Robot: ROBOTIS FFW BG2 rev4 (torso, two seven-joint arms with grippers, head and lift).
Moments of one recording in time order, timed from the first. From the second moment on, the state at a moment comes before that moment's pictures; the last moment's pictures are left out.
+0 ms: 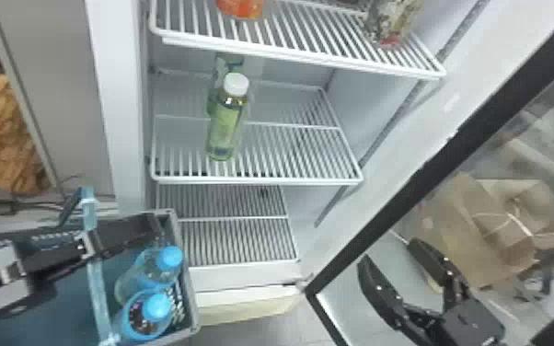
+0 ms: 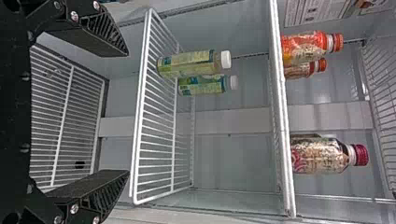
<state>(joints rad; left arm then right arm) 0.27 0.02 0.29 -2.01 1.13 1.37 -0.59 1.10 -0.03 -0.45 -2.42 -0.37 0.02 0.52</state>
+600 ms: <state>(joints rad) 0.27 0.03 0.28 -2.01 1.13 1.38 -0.59 1.10 -0.04 -0.45 -2.41 -0.38 0.02 0.52</state>
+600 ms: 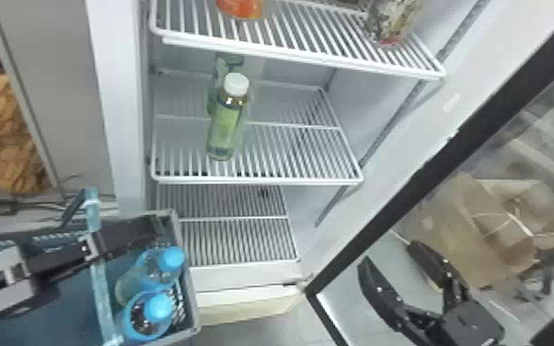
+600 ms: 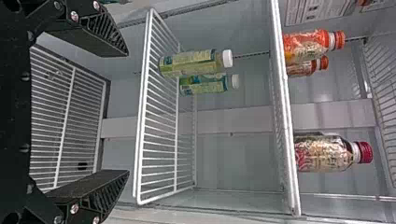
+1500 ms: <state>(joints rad) 0.27 0.03 0.28 -2.01 1.13 1.38 -0.58 1.10 -0.05 -0.45 -2.40 -0.39 0.04 0.52</state>
